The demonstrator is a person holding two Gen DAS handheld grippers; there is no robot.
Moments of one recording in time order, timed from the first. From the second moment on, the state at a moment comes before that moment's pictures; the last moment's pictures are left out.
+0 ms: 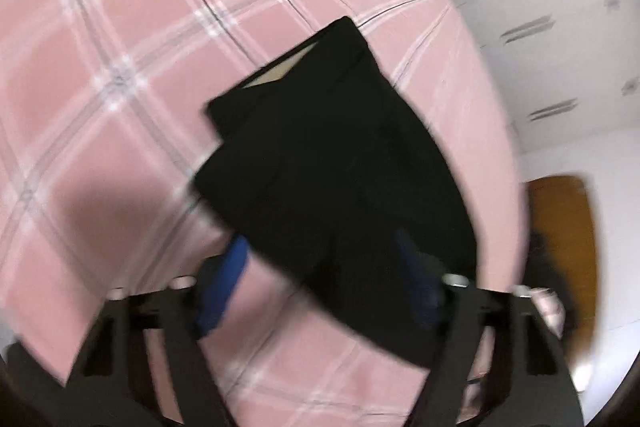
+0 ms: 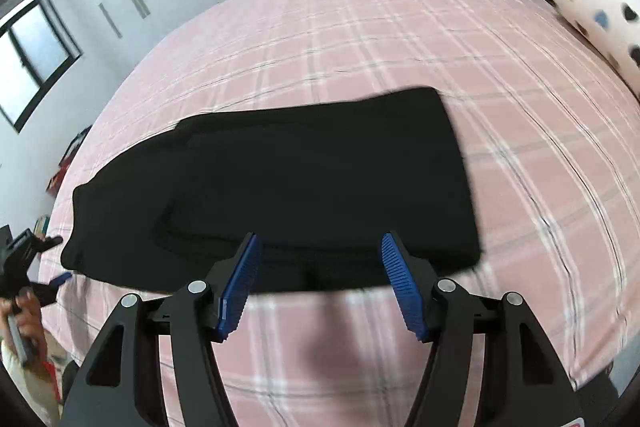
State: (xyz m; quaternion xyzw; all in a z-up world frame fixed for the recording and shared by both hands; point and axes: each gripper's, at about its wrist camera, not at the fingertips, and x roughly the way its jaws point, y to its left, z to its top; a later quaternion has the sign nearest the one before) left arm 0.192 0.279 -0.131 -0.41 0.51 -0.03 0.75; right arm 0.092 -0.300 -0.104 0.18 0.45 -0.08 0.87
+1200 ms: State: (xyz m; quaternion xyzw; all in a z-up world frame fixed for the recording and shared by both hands) left arm 0.207 0.295 -0.154 -0.50 0.45 0.07 0.74; right arm 0.102 -0.380 -0.165 0.37 0.46 -0.11 0.80
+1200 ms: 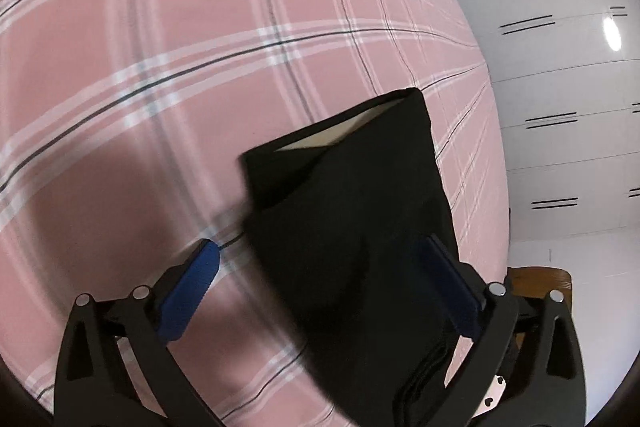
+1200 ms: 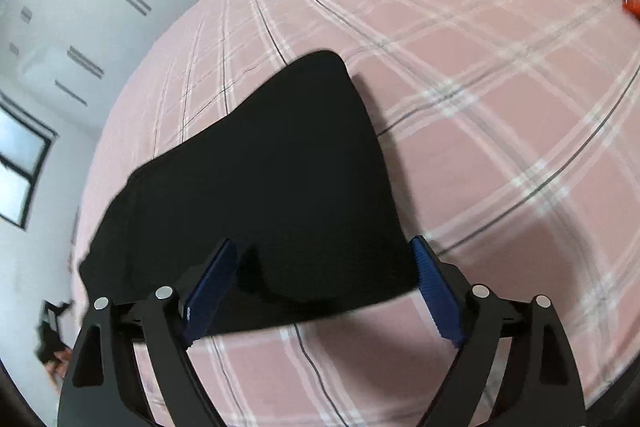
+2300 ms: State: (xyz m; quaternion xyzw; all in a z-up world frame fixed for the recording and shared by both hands) left arm 0.172 0.265 -0.114 -0.39 0.54 0.03 0.75; right arm 0.086 -0.229 -0.035 -0.01 0.38 -0.17 0.91
